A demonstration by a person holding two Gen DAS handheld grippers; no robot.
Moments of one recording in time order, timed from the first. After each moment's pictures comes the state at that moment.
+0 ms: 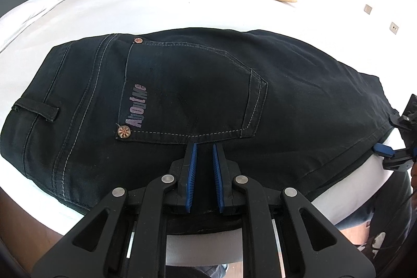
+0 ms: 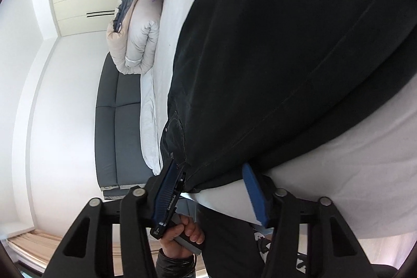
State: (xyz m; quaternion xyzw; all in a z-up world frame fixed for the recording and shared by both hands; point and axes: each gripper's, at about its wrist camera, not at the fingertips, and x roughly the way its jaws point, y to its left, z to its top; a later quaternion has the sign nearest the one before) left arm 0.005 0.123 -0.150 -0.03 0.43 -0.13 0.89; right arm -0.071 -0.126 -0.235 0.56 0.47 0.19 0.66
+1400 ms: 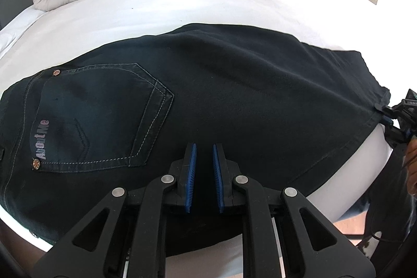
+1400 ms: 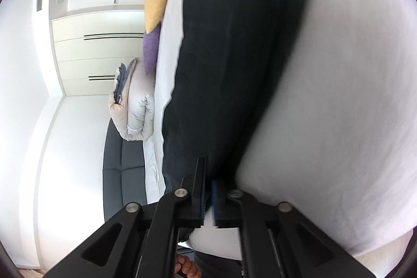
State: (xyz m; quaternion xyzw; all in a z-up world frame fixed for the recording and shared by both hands) left arm 0.033 0.000 -0.134 0.02 0.44 -0.18 0.88; right arm -0.143 -0.275 -0.247 0.63 0.33 0.07 0.70
